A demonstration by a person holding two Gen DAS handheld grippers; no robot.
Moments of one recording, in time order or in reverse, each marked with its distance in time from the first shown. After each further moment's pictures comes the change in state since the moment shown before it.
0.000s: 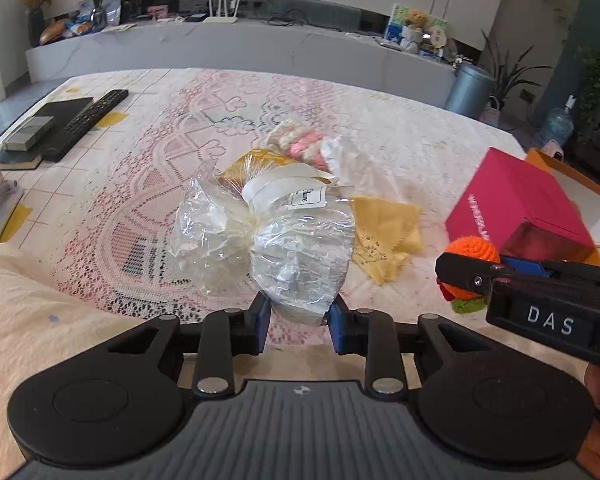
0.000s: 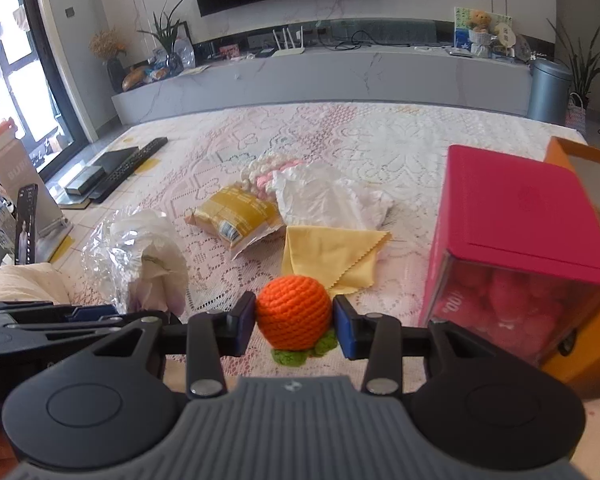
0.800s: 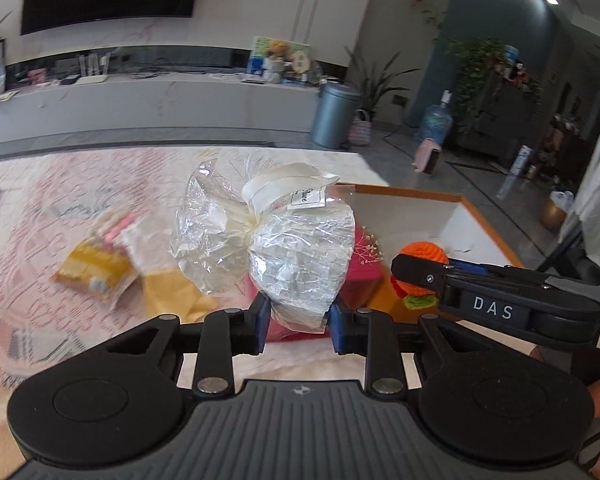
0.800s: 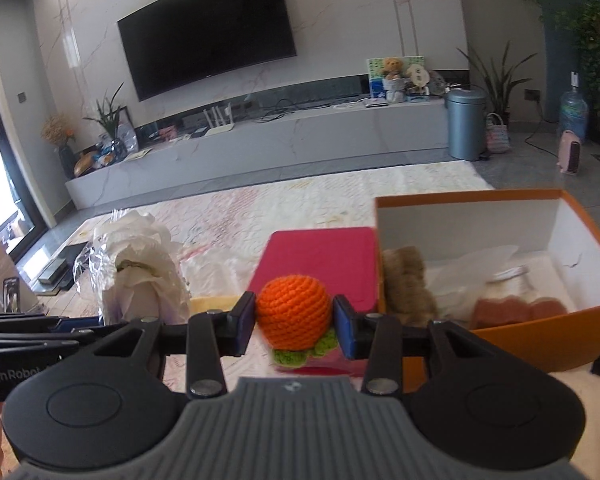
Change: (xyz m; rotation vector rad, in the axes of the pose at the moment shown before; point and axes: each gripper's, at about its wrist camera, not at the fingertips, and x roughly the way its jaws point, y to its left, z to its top) left arm -0.049 -0.132 0.036 0.204 -0.088 -0.314; right arm -0.132 -0.105 0.005 0.153 -0.198 -0.147
